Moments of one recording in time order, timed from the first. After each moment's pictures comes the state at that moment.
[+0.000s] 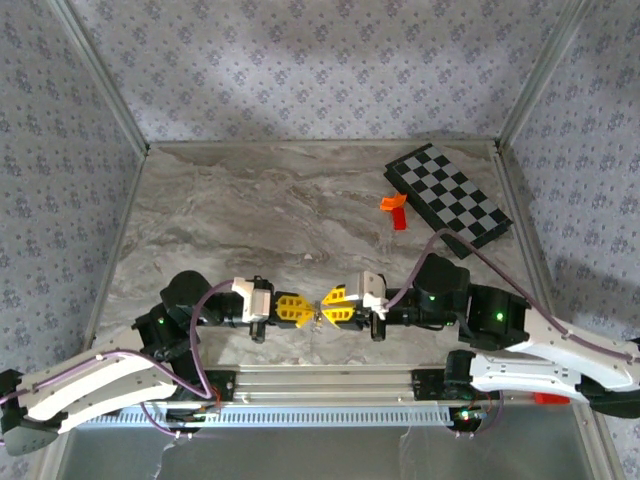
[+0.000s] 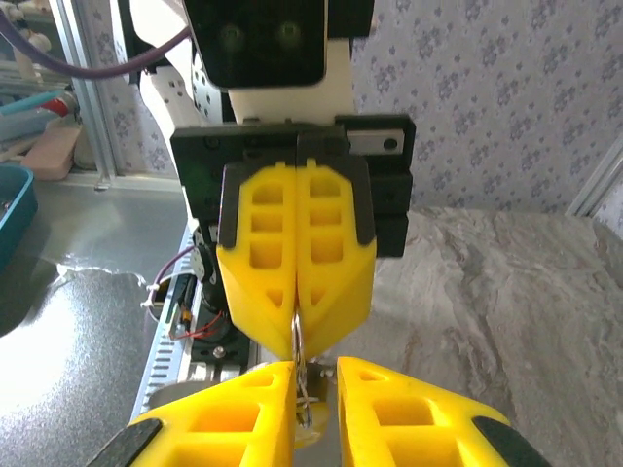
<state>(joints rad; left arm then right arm) -1.08 0.64 0.60 0.15 0.55 0.08 1.26 0.79 1.00 -0.42 -0.21 -0.20</state>
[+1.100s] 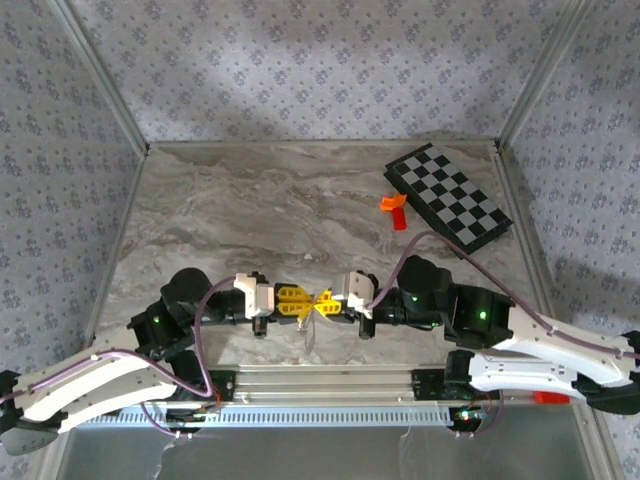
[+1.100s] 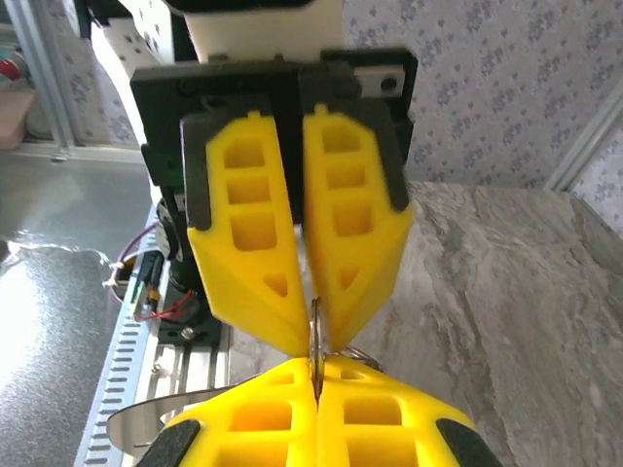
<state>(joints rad) -1.08 0.63 0.67 -0.02 0.43 0.15 1.26 0.85 0.98 -0.41 -0.12 -0.23</state>
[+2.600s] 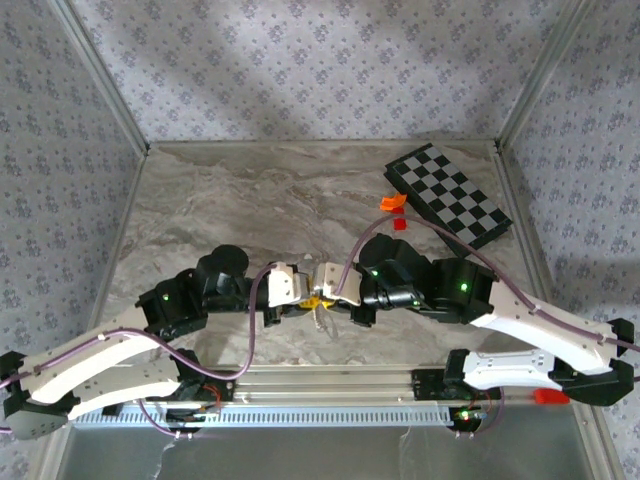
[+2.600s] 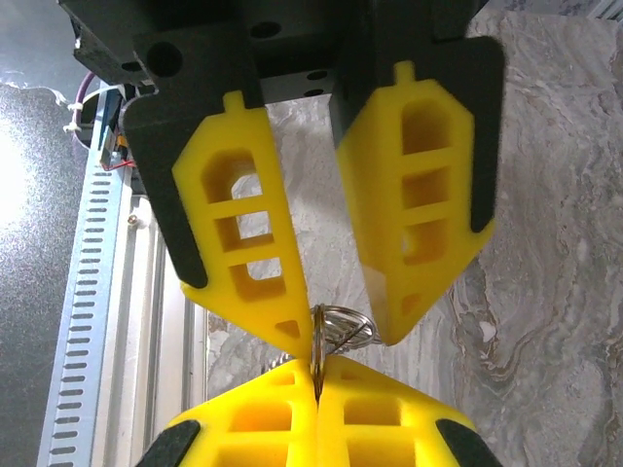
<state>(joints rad) -1.08 0.84 0.90 -0.43 0.29 0.30 1.19 1.07 1.27 -0.86 -0.12 -0.33</state>
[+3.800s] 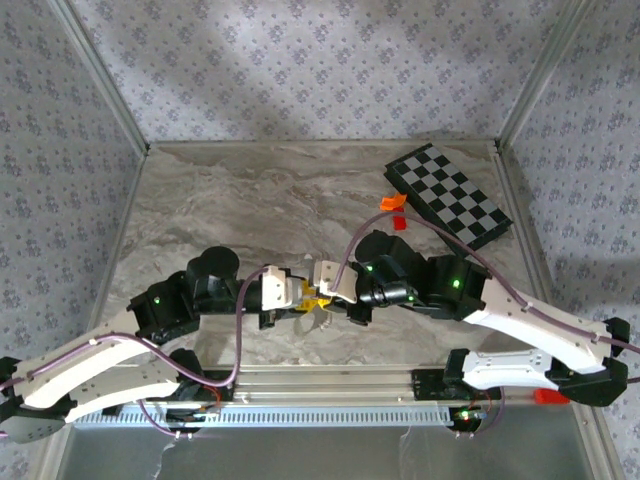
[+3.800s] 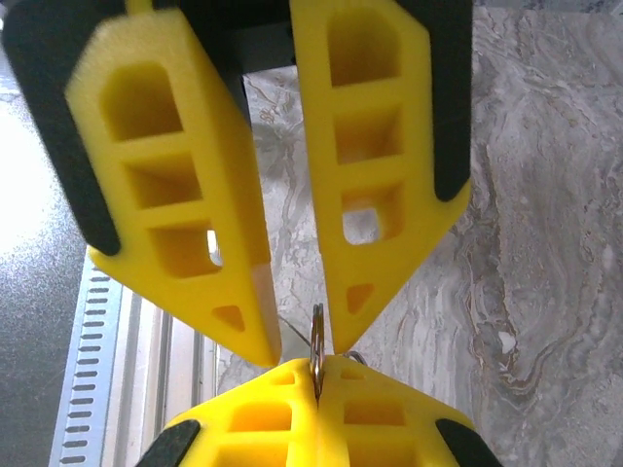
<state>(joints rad) -1.08 0.80 0.90 -0.43 0.34 0.32 1.16 1.09 1.26 -0.83 -0.18 -0.33</state>
